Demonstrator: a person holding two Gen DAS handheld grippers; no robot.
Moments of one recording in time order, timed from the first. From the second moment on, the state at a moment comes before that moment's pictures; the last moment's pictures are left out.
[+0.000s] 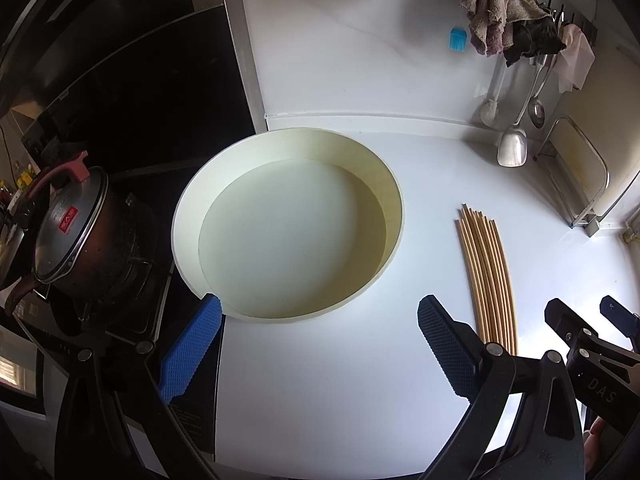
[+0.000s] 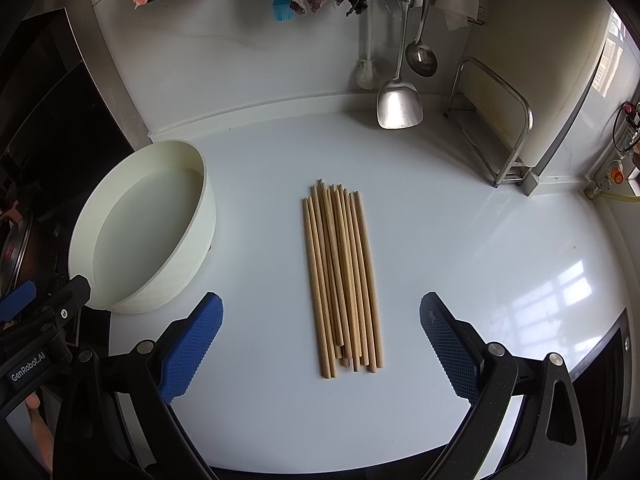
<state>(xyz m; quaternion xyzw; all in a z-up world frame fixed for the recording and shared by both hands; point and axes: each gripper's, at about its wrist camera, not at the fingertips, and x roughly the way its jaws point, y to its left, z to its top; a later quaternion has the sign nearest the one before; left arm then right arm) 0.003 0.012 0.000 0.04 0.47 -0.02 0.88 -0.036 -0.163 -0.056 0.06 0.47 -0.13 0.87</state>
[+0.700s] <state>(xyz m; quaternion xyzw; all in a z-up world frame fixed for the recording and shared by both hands) 0.000 0.013 -0.001 0.03 0.47 -0.03 0.88 -0.038 -0.163 -0.055 0.06 0.47 -0.12 0.87</state>
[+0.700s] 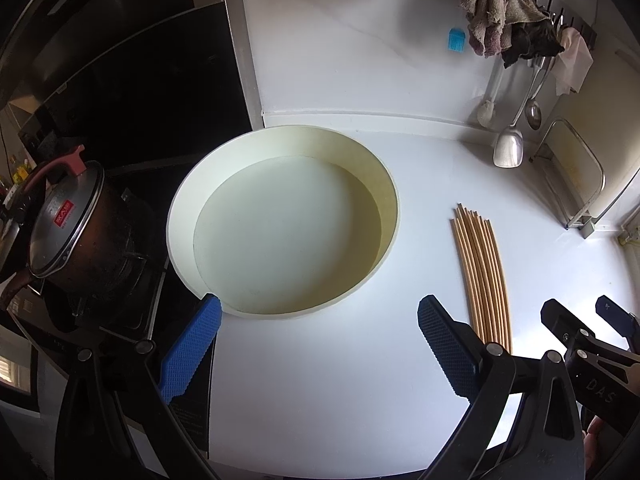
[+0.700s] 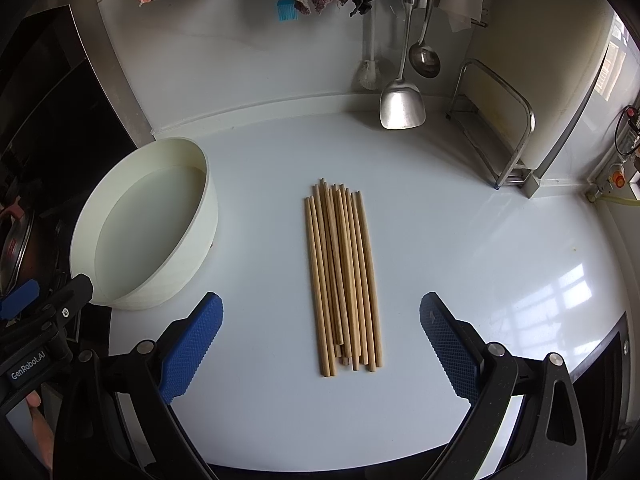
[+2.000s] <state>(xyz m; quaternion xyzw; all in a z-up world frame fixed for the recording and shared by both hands) 0.020 -0.099 -0.135 0.02 0.46 -0.07 0.88 -0.008 -0.297 -0.195 0.04 0.44 -0.09 0.89</state>
